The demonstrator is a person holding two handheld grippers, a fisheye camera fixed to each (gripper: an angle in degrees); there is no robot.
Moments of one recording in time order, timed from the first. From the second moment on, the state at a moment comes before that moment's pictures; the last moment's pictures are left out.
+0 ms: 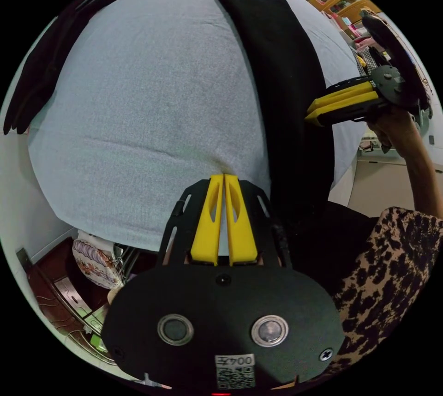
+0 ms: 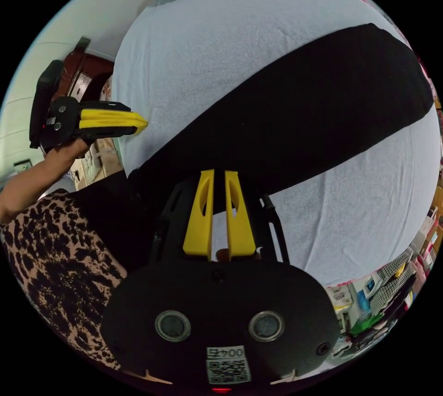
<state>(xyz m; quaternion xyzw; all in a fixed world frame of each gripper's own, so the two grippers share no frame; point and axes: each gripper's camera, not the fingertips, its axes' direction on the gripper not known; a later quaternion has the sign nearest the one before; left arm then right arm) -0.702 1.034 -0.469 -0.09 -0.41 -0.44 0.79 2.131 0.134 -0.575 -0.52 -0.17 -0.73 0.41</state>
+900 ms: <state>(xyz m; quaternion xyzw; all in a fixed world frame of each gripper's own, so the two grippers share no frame) -0.834 1.106 -0.597 0.02 -0.22 -0.34 0.92 2.309 -0.018 -0.588 -0.54 -0.19 -0.55 0.61</state>
